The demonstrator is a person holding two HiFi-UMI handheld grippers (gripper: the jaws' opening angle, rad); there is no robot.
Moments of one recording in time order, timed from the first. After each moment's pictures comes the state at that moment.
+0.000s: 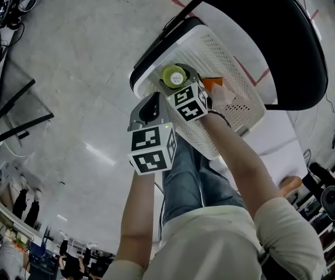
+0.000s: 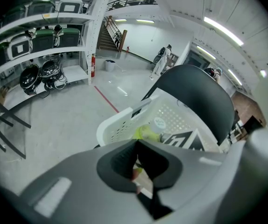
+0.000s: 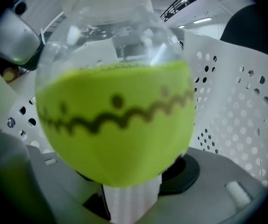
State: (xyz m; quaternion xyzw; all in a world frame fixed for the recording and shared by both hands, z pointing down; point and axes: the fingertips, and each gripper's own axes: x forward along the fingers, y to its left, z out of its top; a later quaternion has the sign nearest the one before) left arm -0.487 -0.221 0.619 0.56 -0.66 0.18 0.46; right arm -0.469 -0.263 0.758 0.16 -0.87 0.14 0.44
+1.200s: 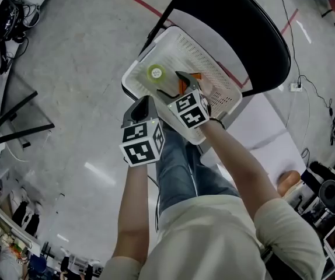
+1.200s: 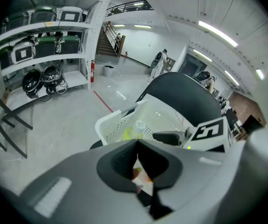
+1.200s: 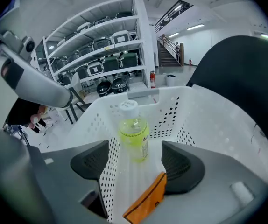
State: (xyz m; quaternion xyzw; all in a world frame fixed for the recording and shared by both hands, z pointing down) left arm -0.455 -0.191 0.569 0.57 -0.67 0.17 0.44; right arm -0.410 -0.243 0.659 0.18 -0.89 0.14 0.40
